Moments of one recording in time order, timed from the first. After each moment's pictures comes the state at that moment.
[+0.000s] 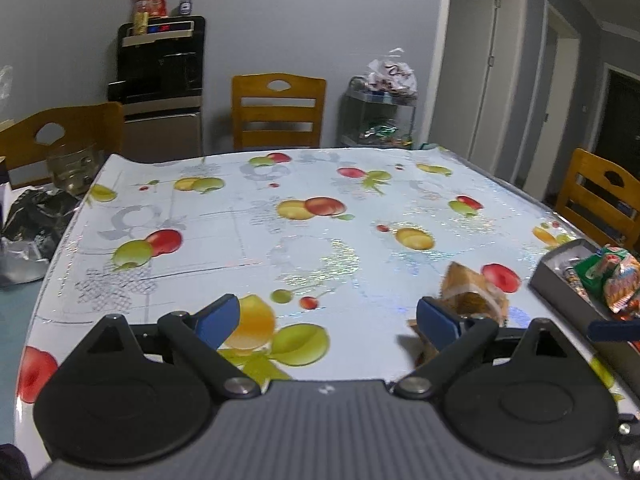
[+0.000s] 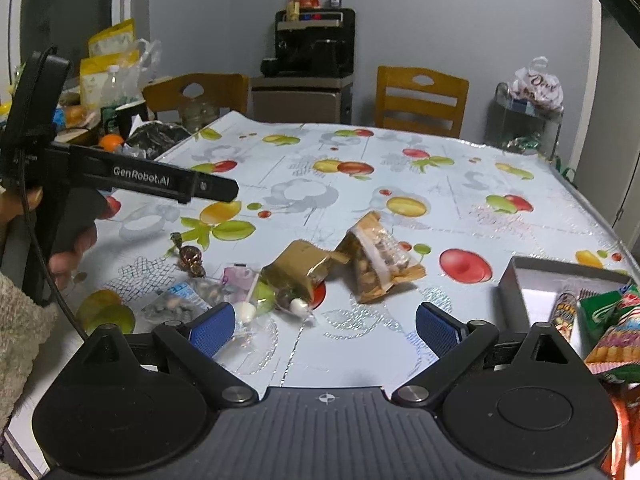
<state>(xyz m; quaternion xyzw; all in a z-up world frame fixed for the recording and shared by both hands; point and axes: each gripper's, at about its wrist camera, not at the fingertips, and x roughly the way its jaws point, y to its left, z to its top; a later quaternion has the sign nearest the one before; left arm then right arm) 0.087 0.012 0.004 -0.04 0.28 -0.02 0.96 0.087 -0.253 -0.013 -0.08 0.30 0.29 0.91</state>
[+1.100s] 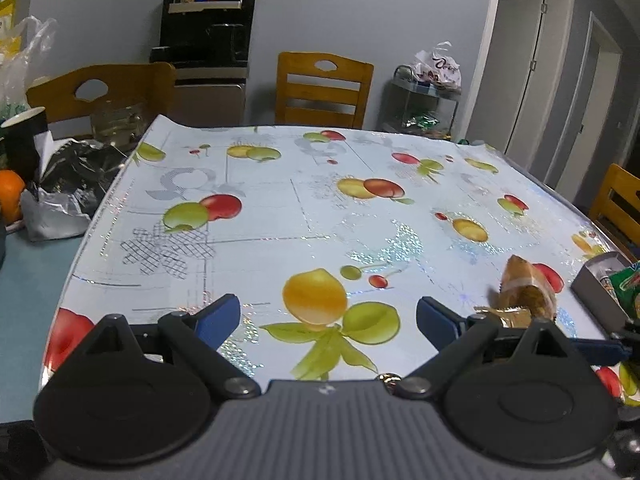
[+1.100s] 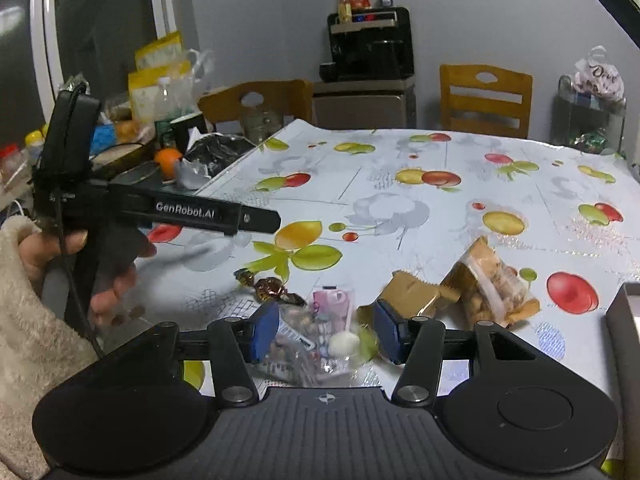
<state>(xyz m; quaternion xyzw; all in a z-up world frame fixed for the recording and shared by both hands) 0.085 0.057 -0.011 -0.08 0.31 0.03 0.95 0.105 -0.199 -0.014 -0.06 0.30 0.37 0.88</state>
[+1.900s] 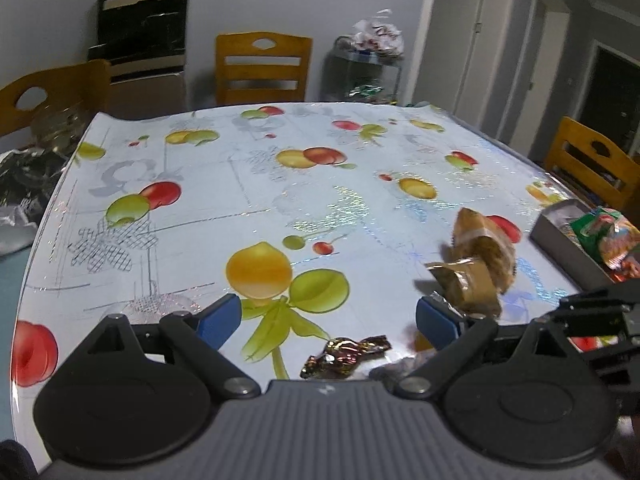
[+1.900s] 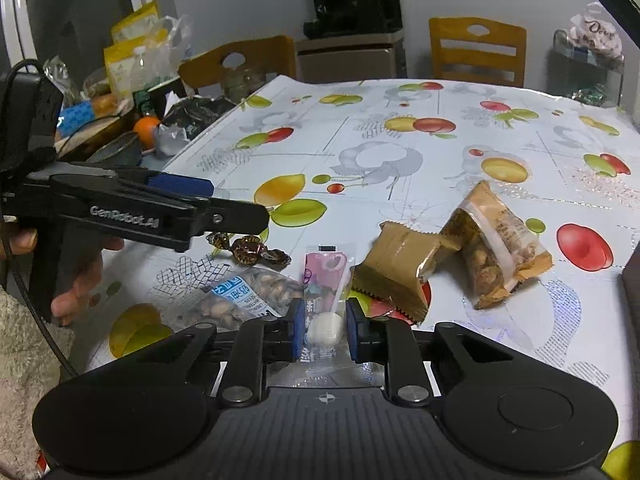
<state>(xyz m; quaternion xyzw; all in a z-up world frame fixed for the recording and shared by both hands) 0.086 0.039 -0.019 -0.05 0.33 -0.07 0.94 0.120 -0.201 -0.035 -0.04 0.37 0.36 0.86</state>
